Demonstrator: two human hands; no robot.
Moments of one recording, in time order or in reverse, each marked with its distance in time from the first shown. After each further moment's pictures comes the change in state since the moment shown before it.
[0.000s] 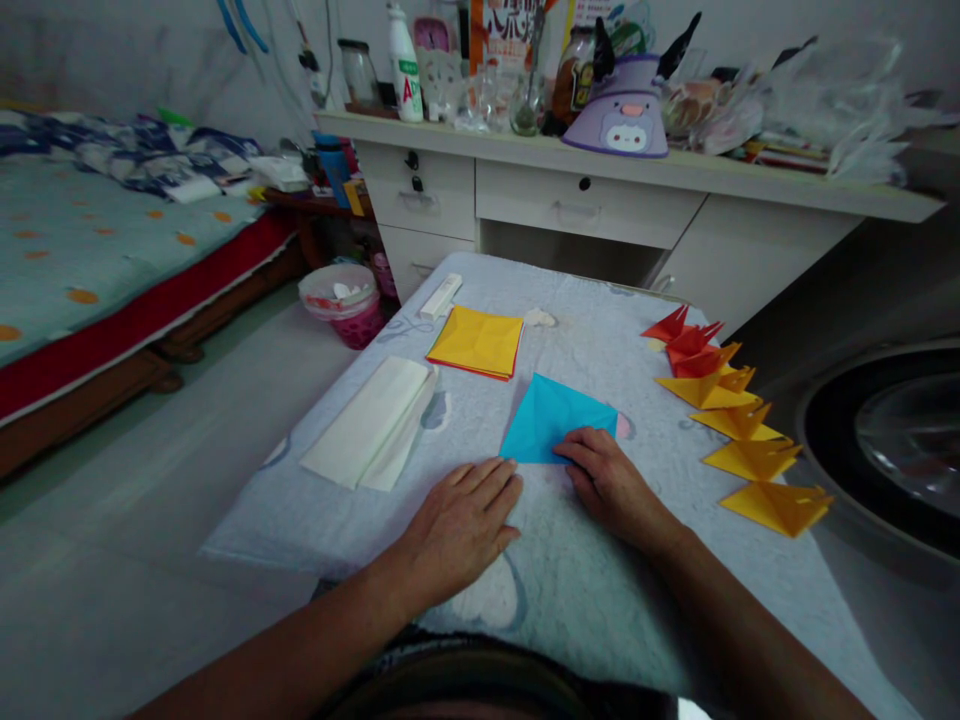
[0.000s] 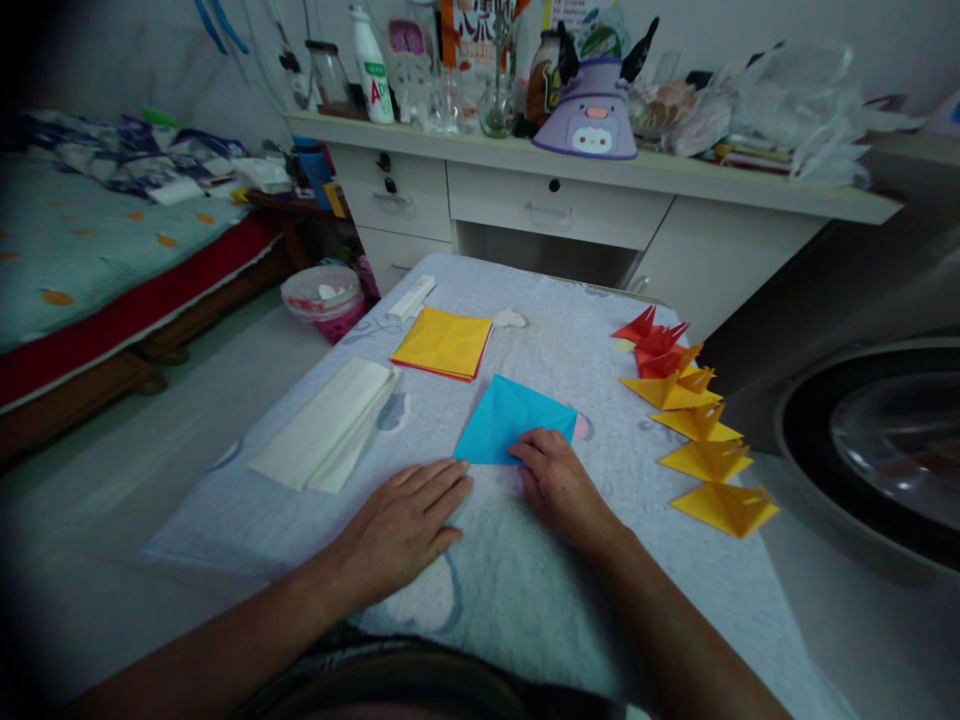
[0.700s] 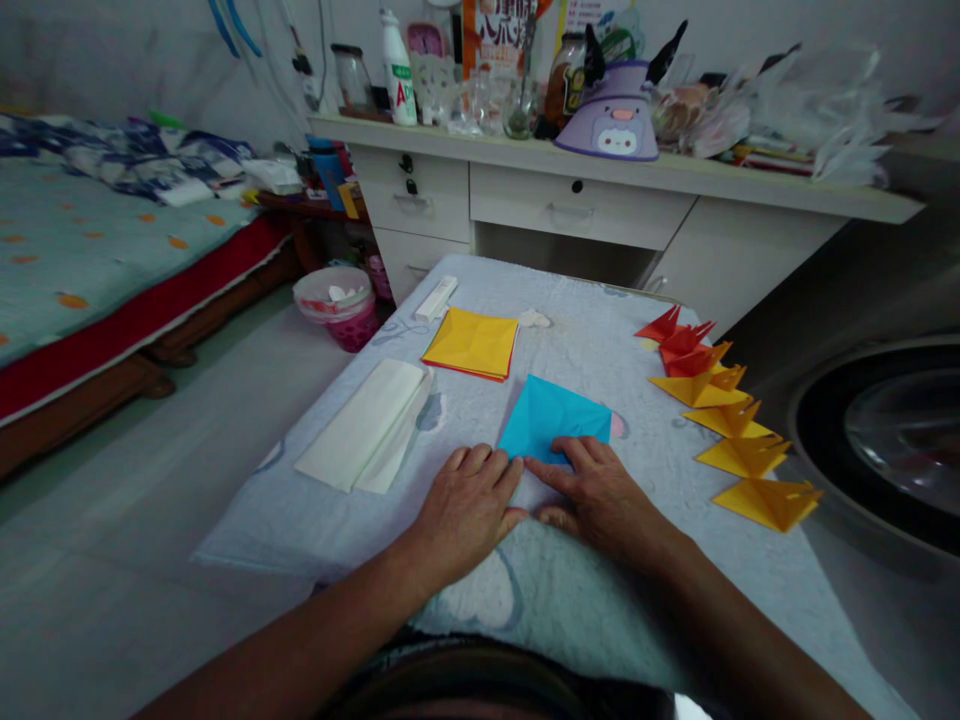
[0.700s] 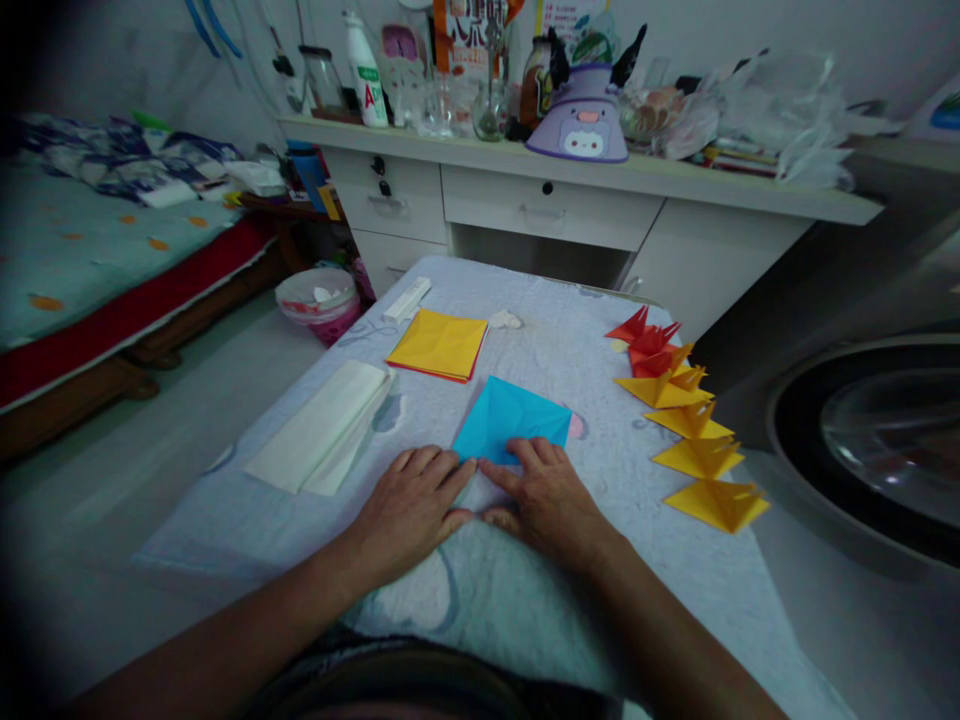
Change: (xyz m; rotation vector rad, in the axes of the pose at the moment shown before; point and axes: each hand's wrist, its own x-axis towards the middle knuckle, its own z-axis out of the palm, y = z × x) left_hand 0.025 0.010 -0.015 0.073 -0.066 -0.139; right_hand -0.005 -0.021 -0.007 -0.262 -0.198 -0.069
